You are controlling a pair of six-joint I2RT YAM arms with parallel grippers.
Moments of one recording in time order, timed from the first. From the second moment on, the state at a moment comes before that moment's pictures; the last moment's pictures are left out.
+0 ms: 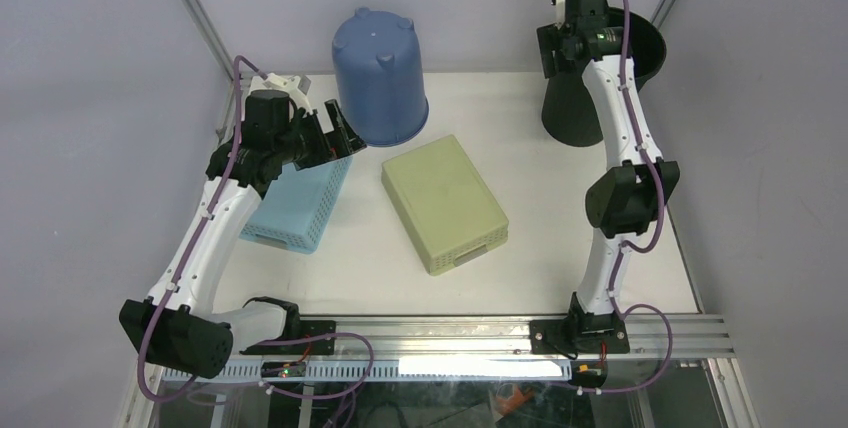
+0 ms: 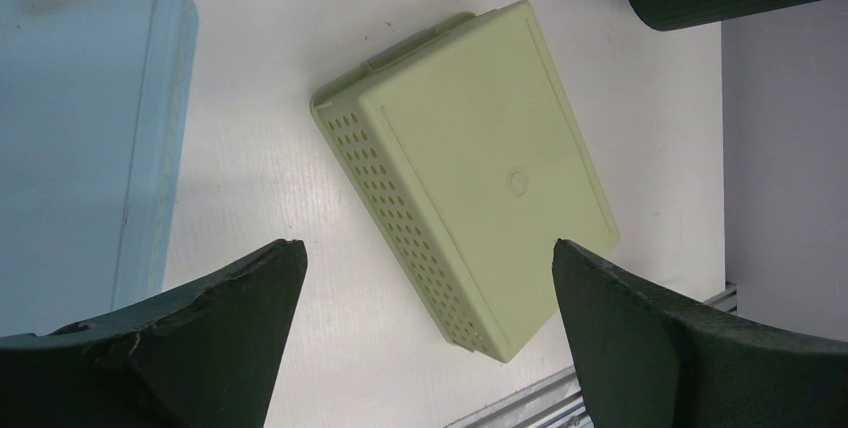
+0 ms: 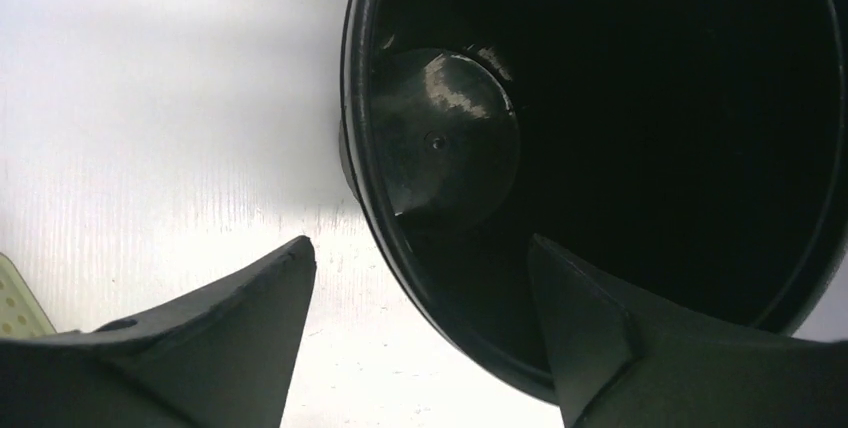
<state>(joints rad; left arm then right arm) -0.23 1.18 1.23 -0.67 0.26 -0.50 0.14 1.98 2.20 -0.93 0.31 -0.20</state>
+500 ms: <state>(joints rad) -0.23 1.18 1.23 -0.67 0.27 -0.50 0.19 1.94 2.26 -1.02 0.15 -0.09</state>
